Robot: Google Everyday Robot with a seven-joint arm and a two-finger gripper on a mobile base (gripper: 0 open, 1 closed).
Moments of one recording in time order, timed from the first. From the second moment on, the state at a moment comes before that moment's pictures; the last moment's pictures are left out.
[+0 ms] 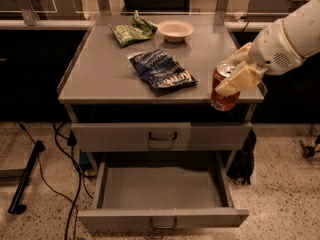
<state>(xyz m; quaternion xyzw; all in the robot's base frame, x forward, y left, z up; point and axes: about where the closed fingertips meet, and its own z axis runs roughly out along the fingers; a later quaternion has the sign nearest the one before) 0.539 -0.162 0.926 -0.57 0.75 0.13 0.31</state>
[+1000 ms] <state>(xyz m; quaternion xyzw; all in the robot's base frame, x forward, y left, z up) 0.620 -0.158 0.932 -0.54 0.76 0.15 0.33</state>
